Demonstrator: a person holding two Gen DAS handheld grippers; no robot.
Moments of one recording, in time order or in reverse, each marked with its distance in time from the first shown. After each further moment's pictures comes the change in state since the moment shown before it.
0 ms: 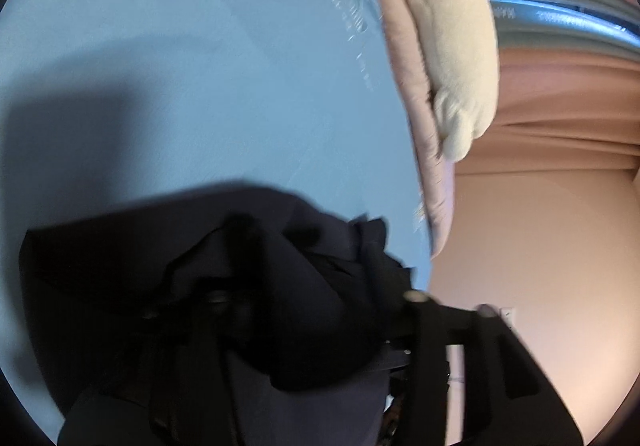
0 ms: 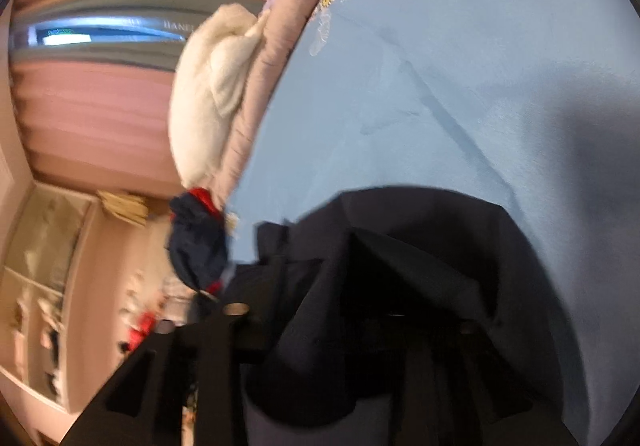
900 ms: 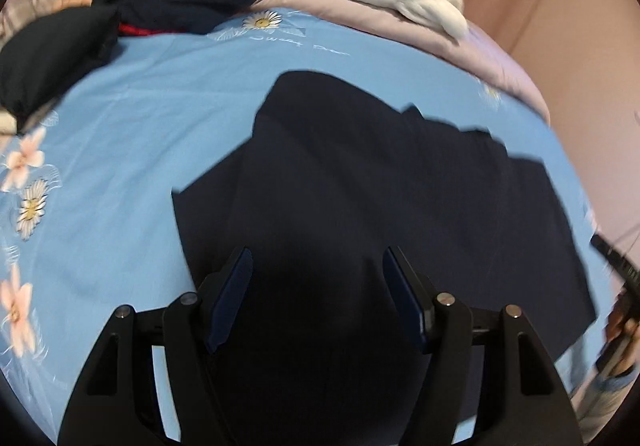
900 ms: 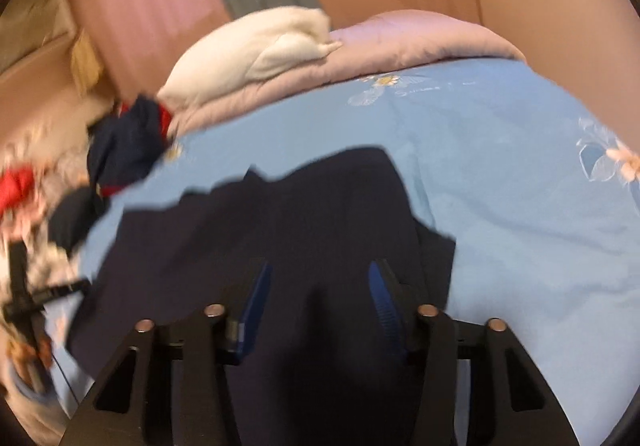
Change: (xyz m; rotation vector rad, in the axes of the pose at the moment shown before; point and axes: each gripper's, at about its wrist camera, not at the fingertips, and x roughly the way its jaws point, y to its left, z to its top) left arm -0.054 -0.045 -0.163 0.790 -0.126 0.558; right arm -0.050 0.089 -0.120 -0.779 -0.093 -0.538
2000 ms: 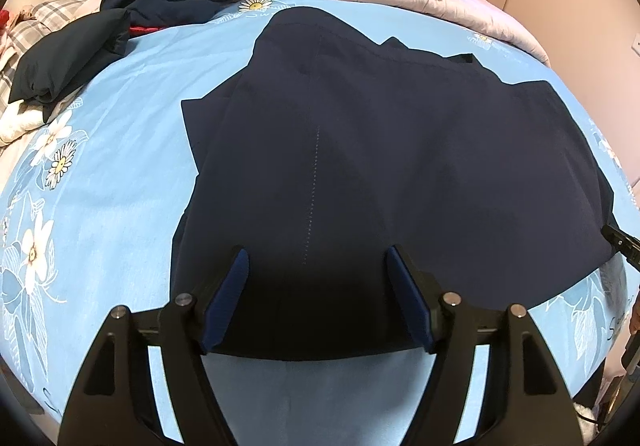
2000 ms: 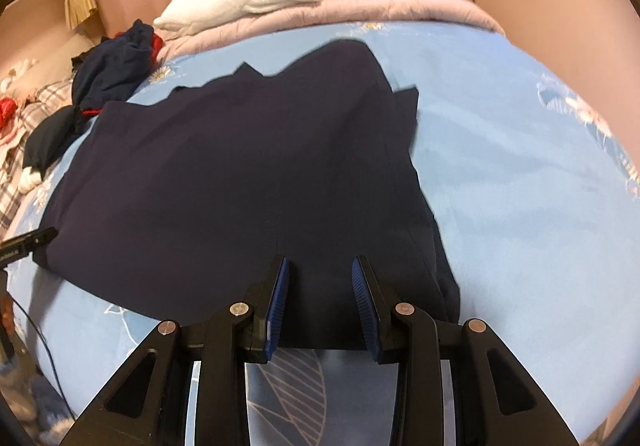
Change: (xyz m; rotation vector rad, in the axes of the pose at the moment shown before) left arm -0.010 -0.023 -0.066 0.098 0.026 0.106; right arm -0.001 0.002 -0.075 -0.039 0.135 -0.121
